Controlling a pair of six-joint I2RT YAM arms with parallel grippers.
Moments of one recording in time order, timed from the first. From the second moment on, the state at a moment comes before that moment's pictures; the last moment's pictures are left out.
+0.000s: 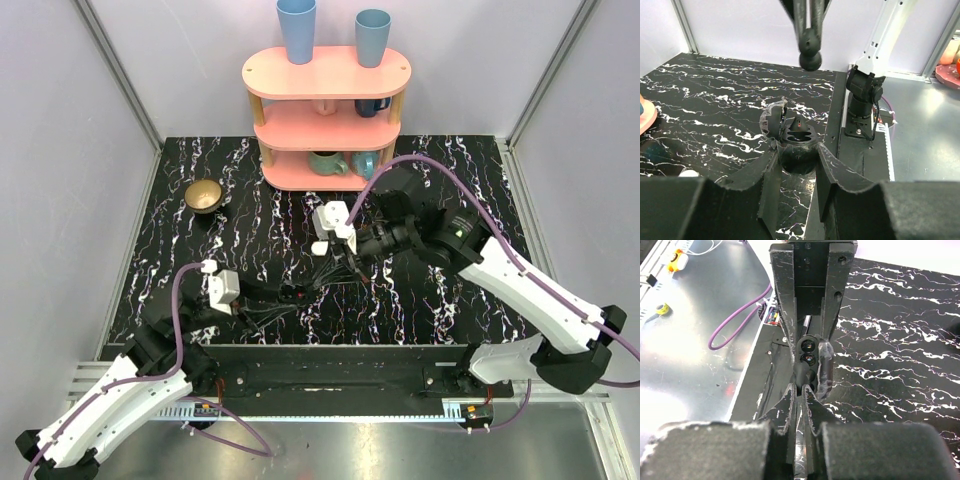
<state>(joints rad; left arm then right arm) -0.75 0.32 0.47 -0.03 0.59 -0.10 0.92 1.30 1.54 -0.75 -0.83 -0.40</state>
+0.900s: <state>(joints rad) -0.75 0.36 0.48 -0.02 0.62 -0.10 1.01 1.49 1.66 -0.87 -0.74 -0.45</state>
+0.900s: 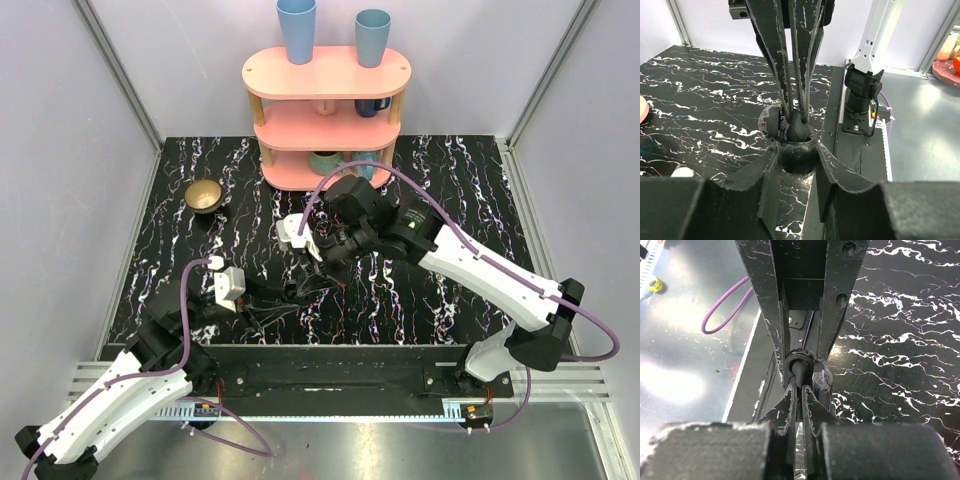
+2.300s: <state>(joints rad) -0.75 0.30 0.47 -0.05 0.42 -0.11 1.13 1.45 1.61 -0.75 -0.46 -0.45</state>
